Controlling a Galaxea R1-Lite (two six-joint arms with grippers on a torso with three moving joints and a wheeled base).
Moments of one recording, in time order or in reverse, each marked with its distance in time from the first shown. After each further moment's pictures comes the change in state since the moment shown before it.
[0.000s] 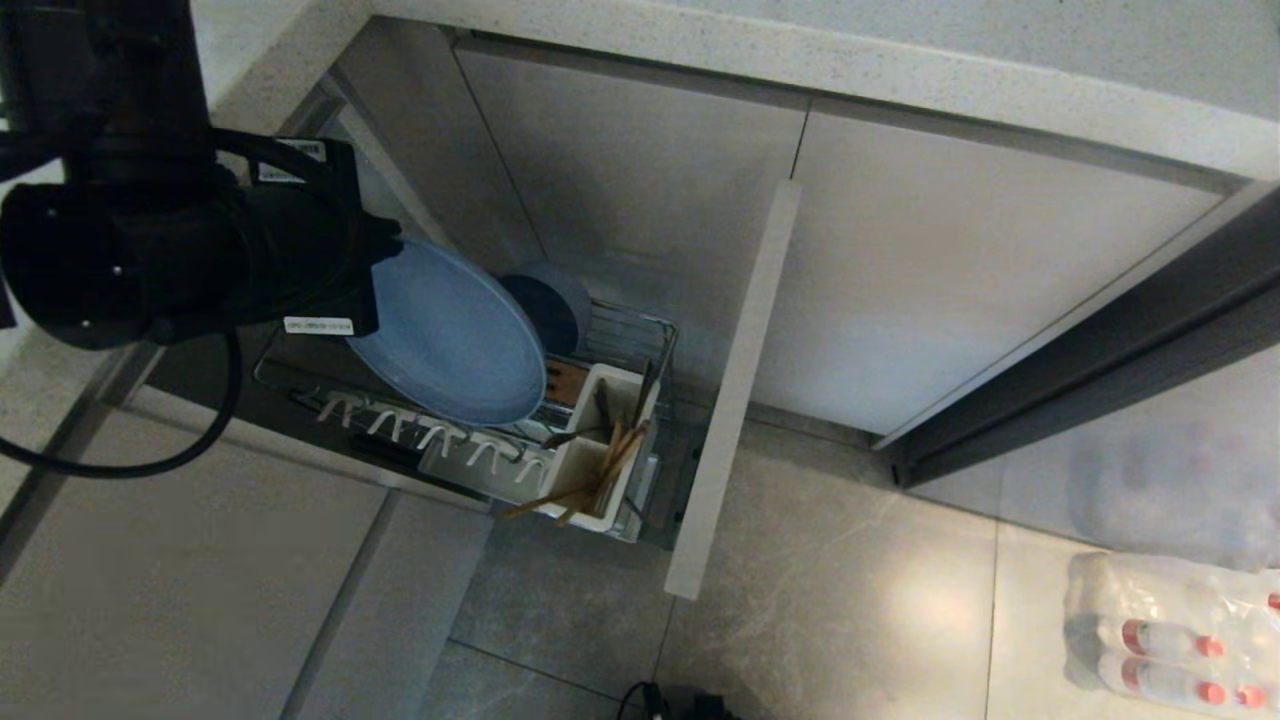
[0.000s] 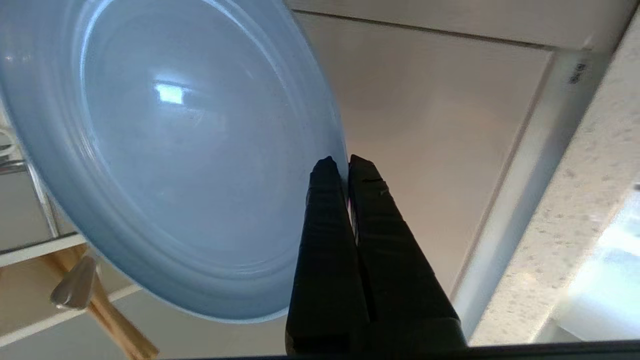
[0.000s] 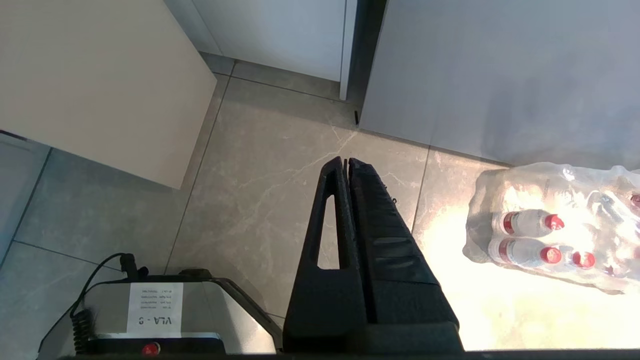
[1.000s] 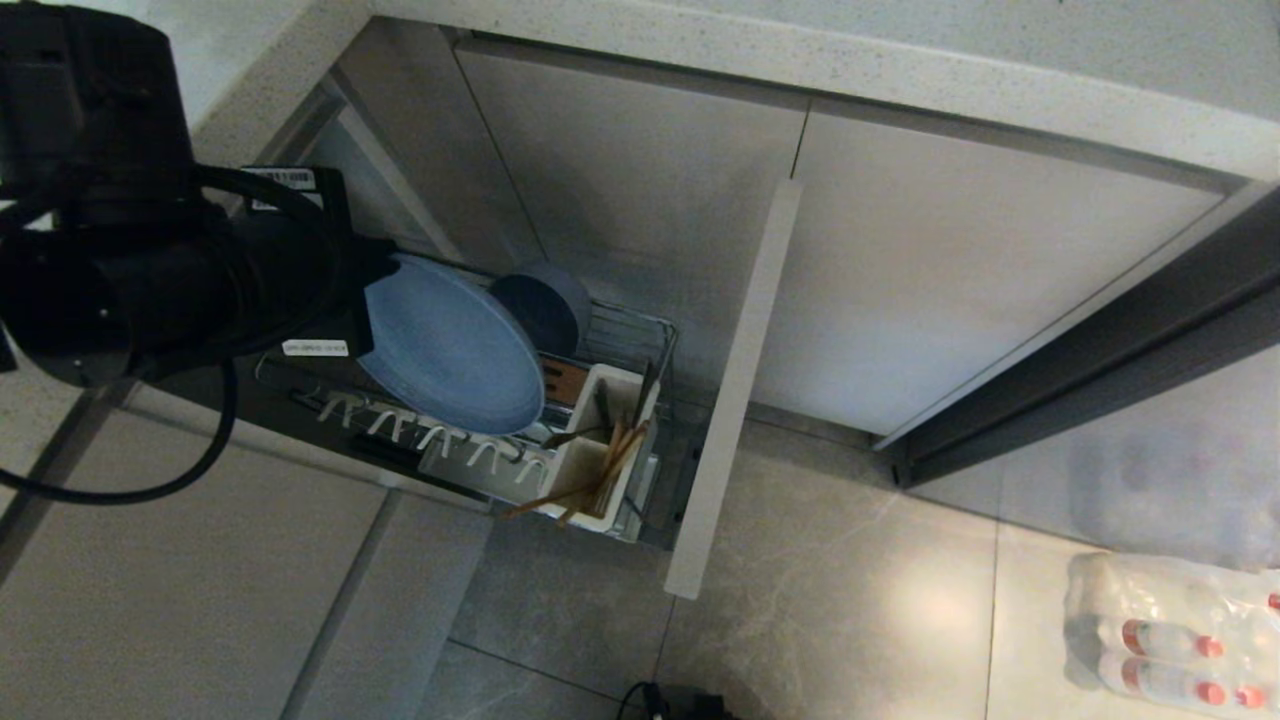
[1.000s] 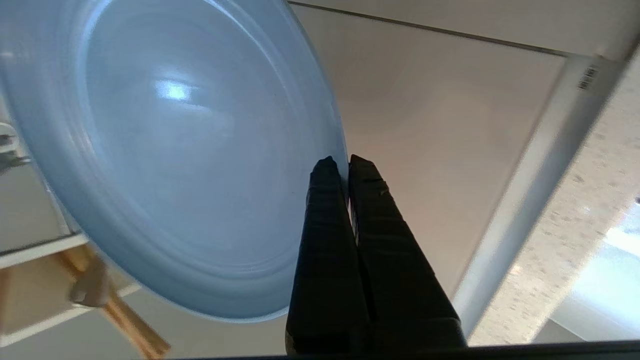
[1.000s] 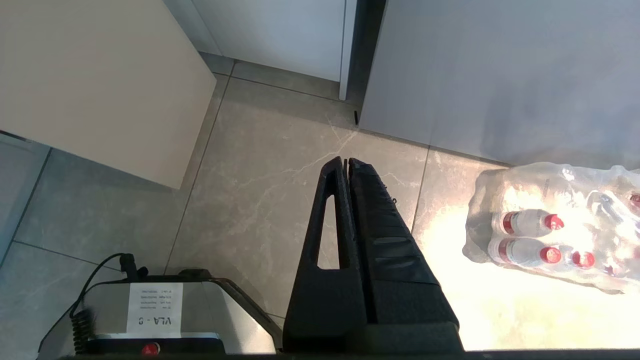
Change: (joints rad) left arm 0.046 -0.025 0.102 -0.080 -0.071 -0.014; right arm 0.000 0.000 0.000 0.000 0.000 0.000
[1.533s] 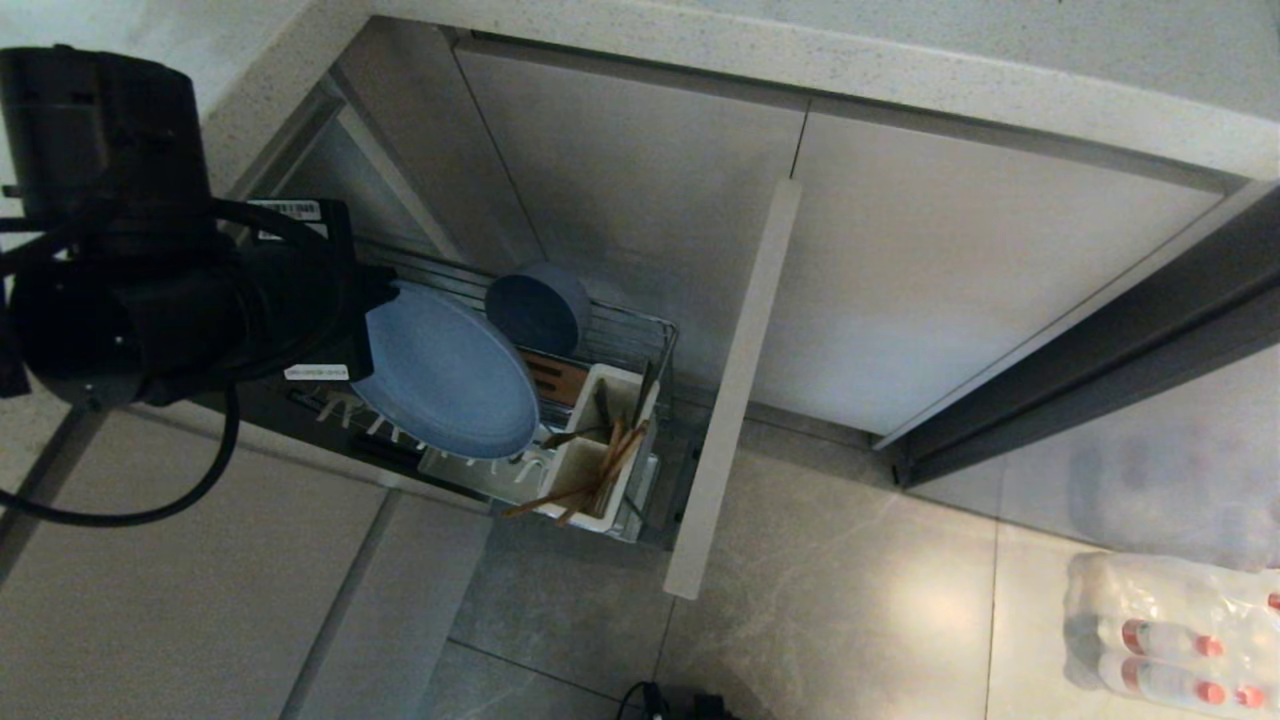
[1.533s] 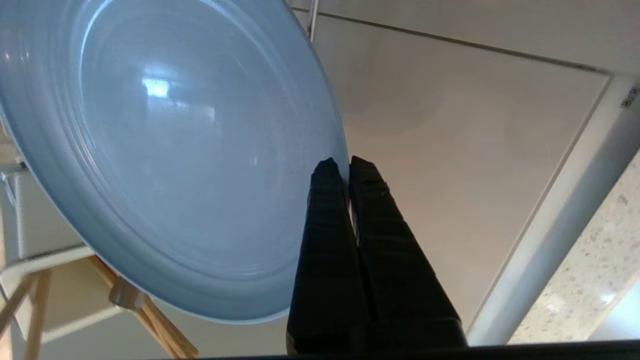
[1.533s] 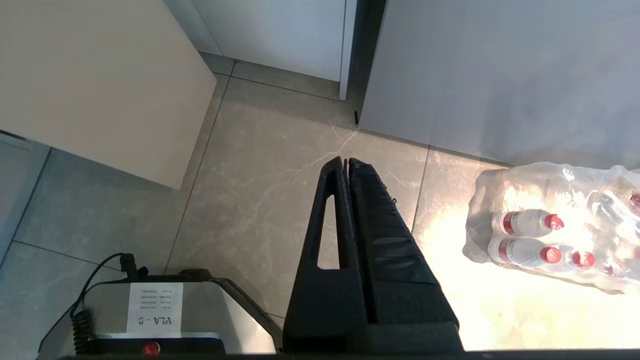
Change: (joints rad) left arm 0.022 0.000 0.042 0.007 -0.002 -0.034; right arm 0.000 0.000 0.000 0.000 0.000 0.000
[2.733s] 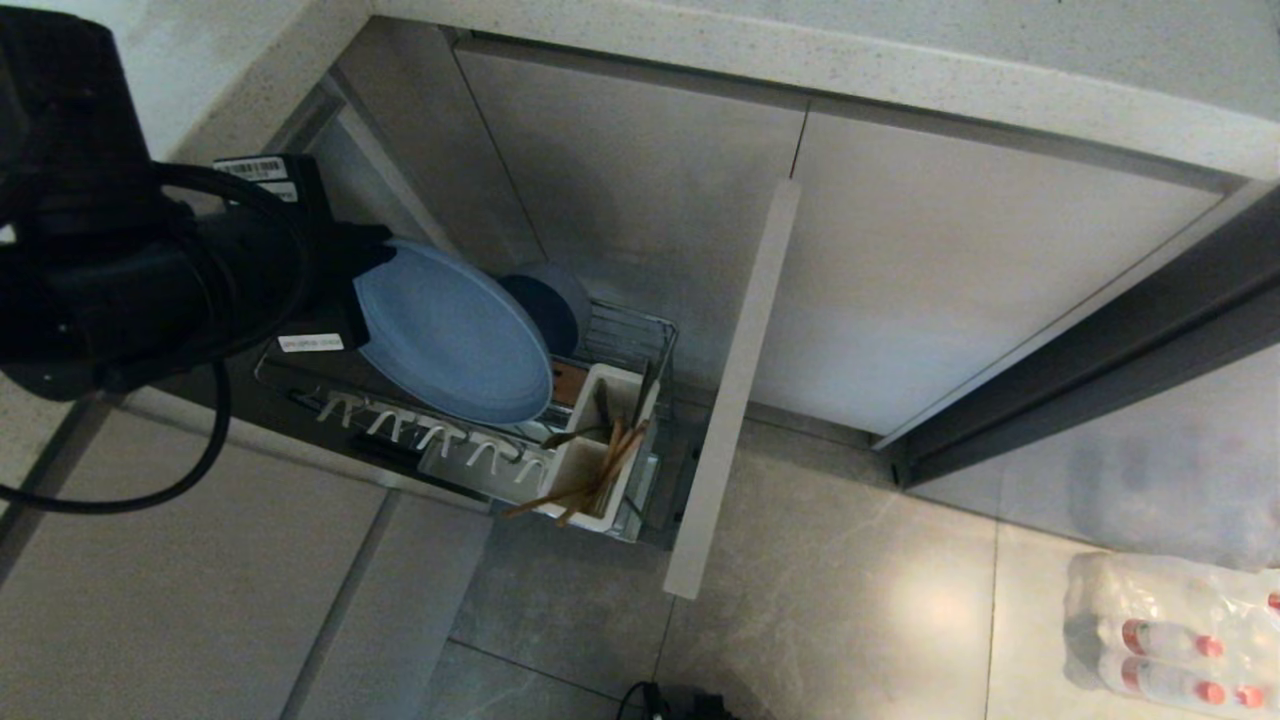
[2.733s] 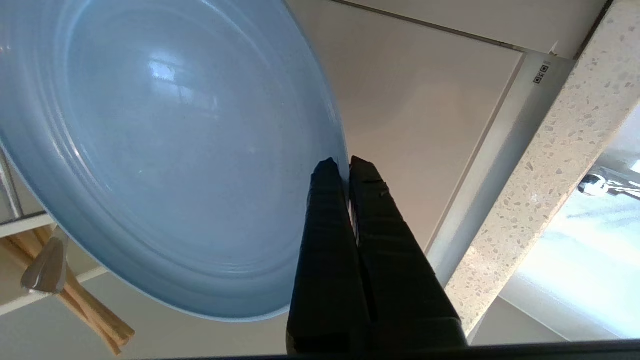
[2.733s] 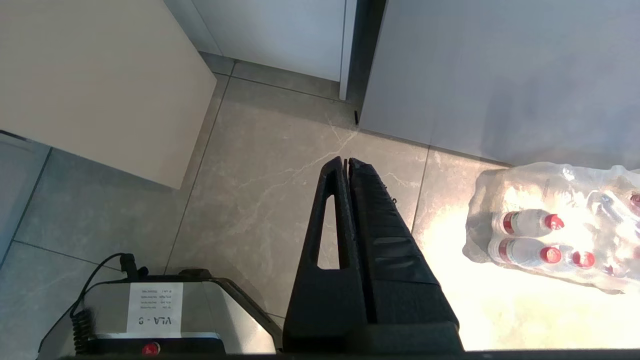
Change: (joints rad) left arm 0.002 -0.036 0.021 -0.115 -0.067 -0.016; right arm 0.000 0.000 0.000 0.000 0.000 0.000
